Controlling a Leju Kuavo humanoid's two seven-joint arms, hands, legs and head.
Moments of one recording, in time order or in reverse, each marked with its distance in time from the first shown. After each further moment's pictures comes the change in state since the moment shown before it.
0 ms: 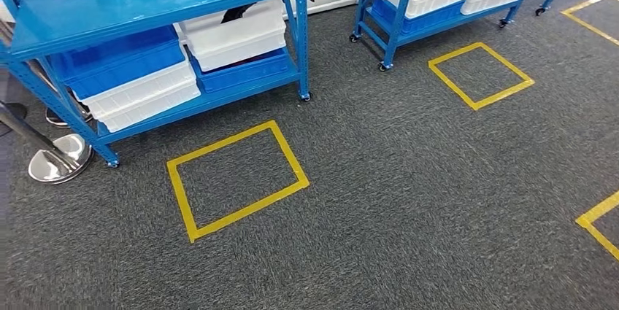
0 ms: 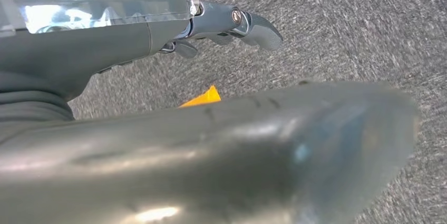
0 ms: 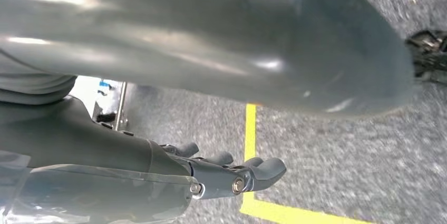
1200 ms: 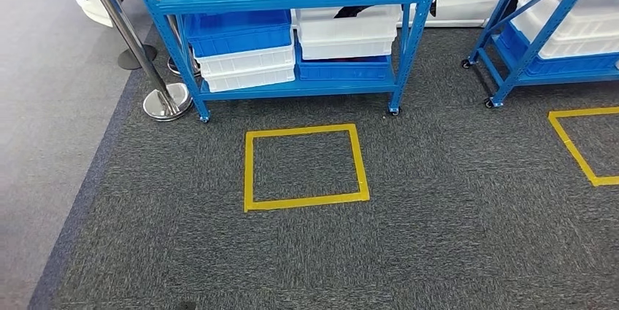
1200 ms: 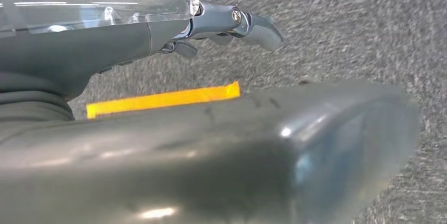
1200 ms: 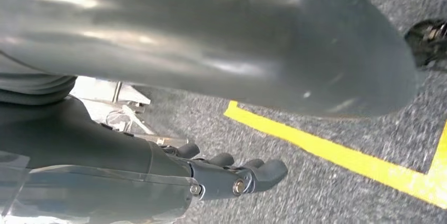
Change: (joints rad) left arm 0.000 0.036 -0.032 -0.002 -0.015 0.007 0.000; right arm -0.011 -0.010 -0.029 0.008 0.015 0.003 0.012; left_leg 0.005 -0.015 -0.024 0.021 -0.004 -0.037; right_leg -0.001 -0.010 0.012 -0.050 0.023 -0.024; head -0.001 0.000
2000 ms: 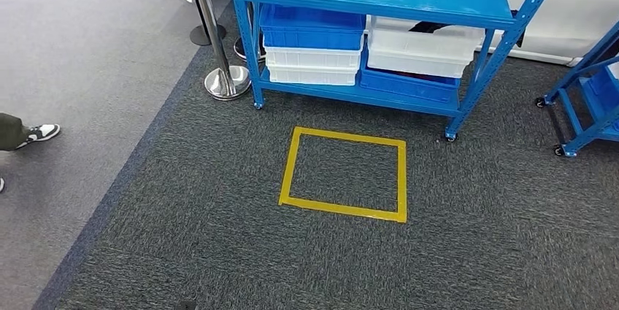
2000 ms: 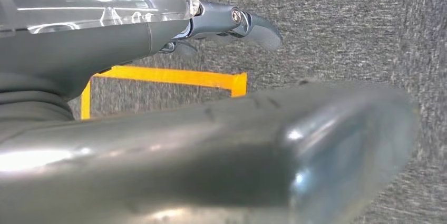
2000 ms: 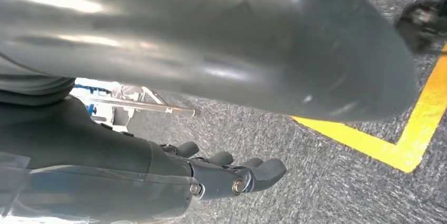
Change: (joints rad) left arm -0.001 0.001 -0.020 -0.004 0.002 -0.045 -0.035; right arm 0.011 0.001 -0.056 0.002 -0.062 -0.054 0.015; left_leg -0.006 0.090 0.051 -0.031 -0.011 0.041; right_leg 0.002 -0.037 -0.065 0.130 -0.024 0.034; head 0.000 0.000
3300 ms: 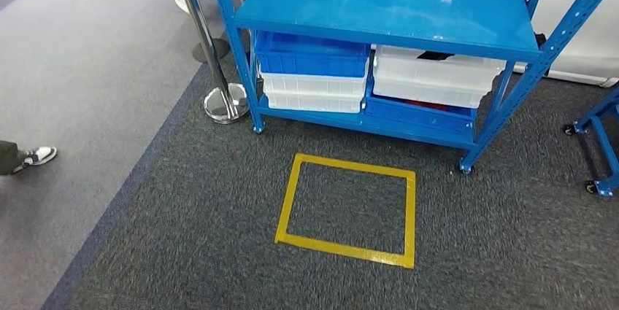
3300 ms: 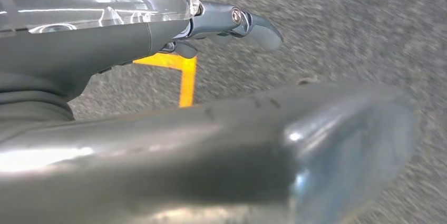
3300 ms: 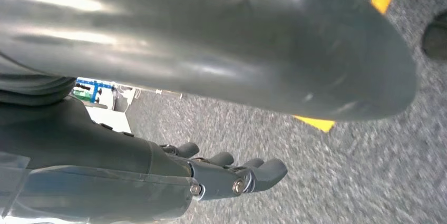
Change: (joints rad) left arm 0.016 -0.003 0.001 -0.001 0.016 -0.019 -0.010; right arm 0.014 0.002 -0.016 0.009 0.003 0.018 -0.018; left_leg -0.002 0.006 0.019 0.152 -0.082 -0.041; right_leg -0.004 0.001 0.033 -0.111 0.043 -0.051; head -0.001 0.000
